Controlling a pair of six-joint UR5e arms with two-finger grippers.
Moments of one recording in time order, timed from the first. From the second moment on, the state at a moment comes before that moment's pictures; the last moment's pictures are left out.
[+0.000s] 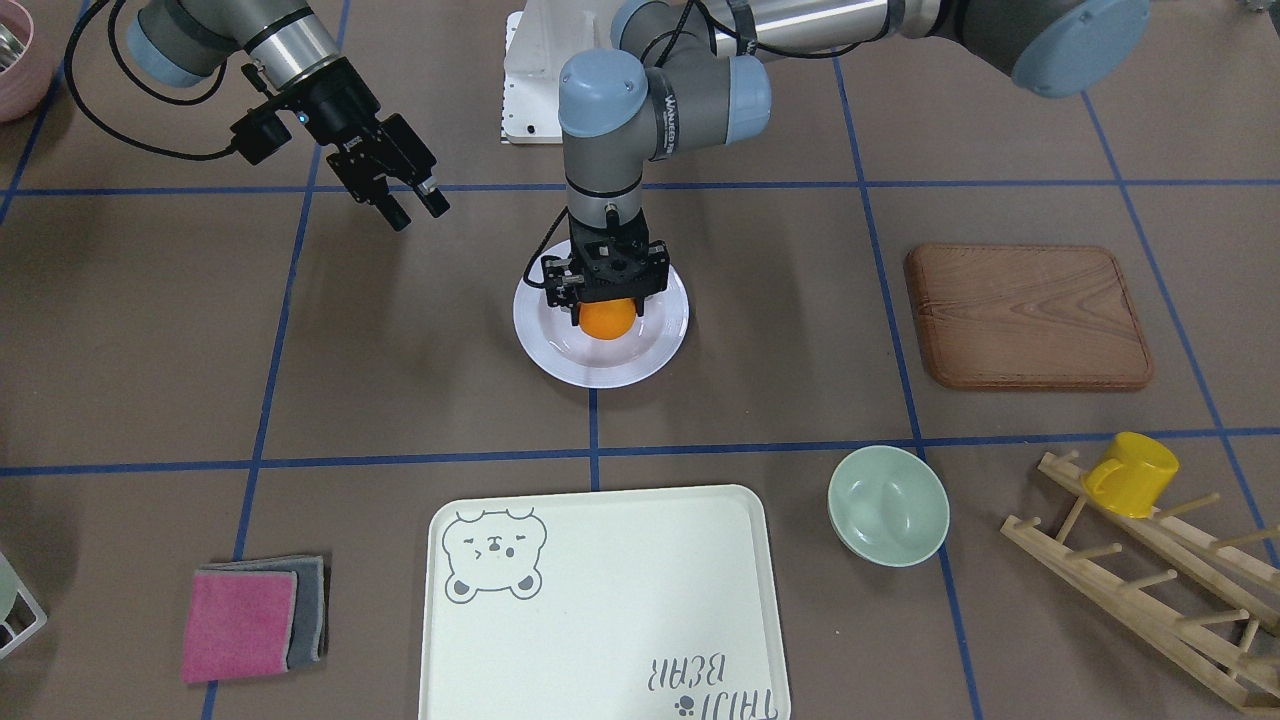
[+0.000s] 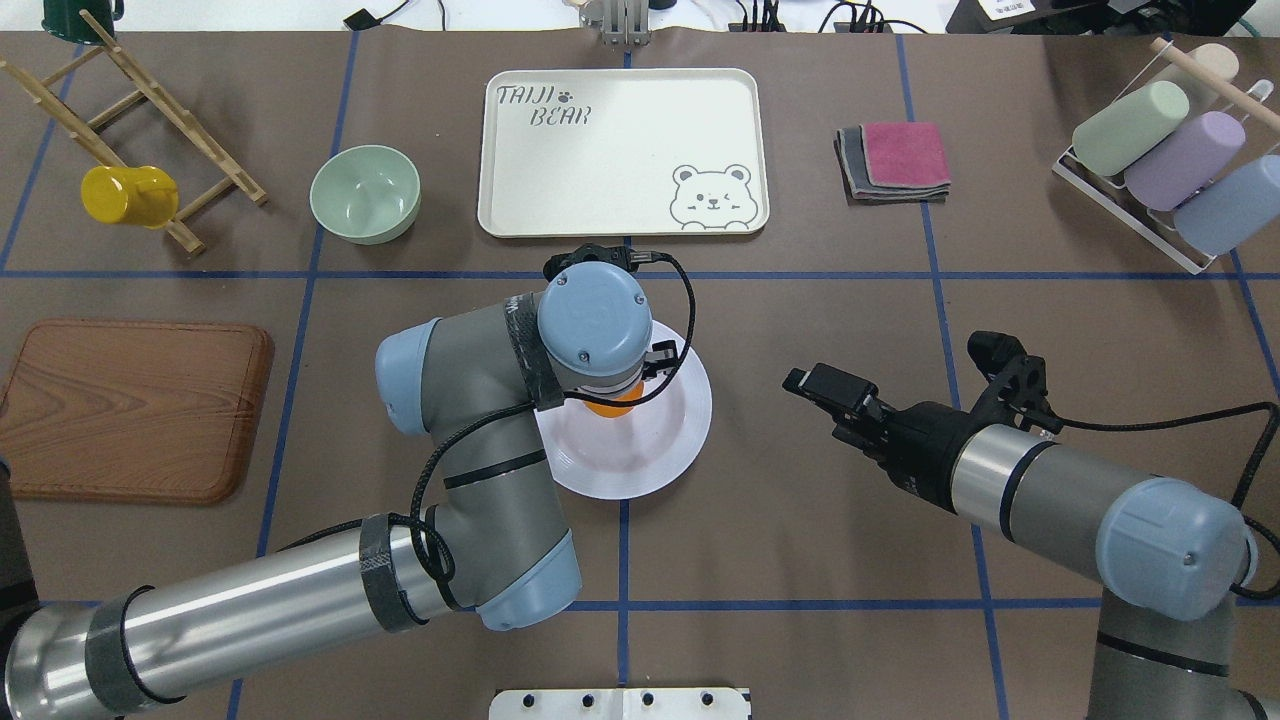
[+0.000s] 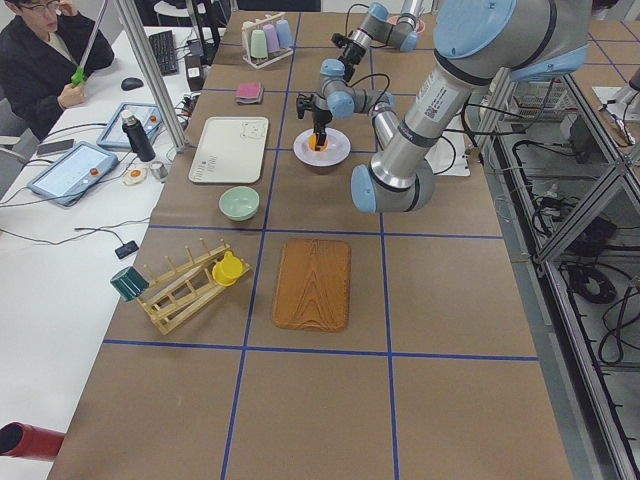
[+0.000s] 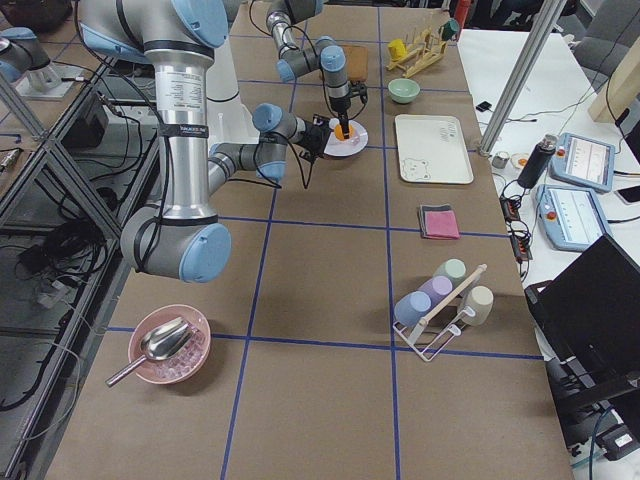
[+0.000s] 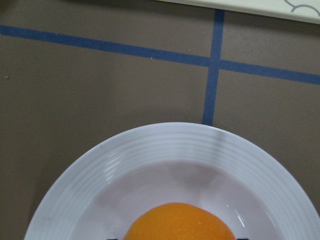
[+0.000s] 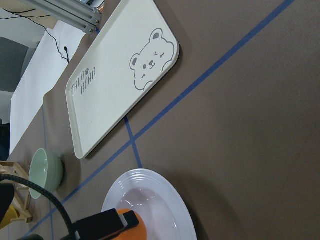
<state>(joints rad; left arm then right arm) -0.43 -2.43 -1.49 -1.61 -1.66 -1.42 0.31 -1.55 2.04 -0.65 1.32 1.90</state>
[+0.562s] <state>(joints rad) -0.50 -2.30 -1.72 -1.54 -1.71 -1.26 0.18 -1.53 2.03 -0.65 1.14 1.95</state>
